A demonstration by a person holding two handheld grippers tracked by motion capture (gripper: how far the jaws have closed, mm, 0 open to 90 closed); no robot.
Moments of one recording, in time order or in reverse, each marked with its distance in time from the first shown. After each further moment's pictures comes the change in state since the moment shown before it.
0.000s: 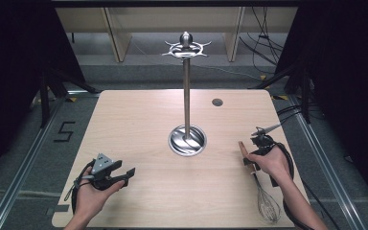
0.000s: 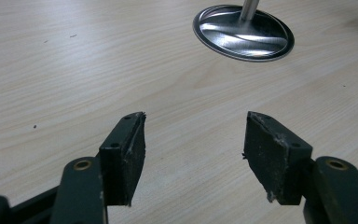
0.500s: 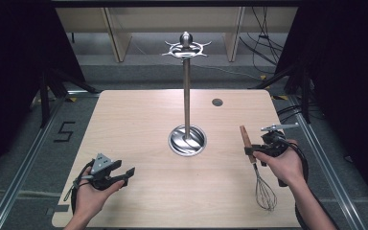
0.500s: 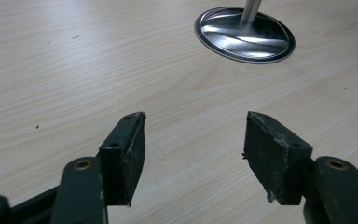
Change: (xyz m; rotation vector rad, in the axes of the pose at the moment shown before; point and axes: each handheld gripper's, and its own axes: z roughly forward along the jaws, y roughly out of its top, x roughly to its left) left arm 0.000 0.000 -0.001 -0.006 0.003 -0.002; right arm 0.007 -0.018 -0.056 -0.345 0.202 -0.202
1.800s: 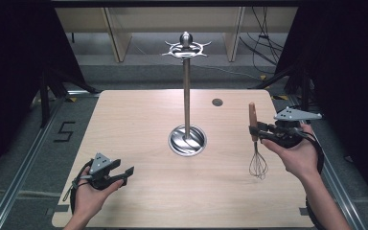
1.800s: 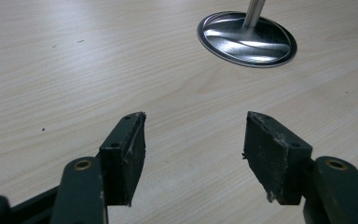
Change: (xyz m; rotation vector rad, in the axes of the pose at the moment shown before) left arm 0.001 0.001 -0.002 -0.014 0.008 -0.007; right arm 0.018 0.031 -0.052 -0.313 -0.049 -0.238
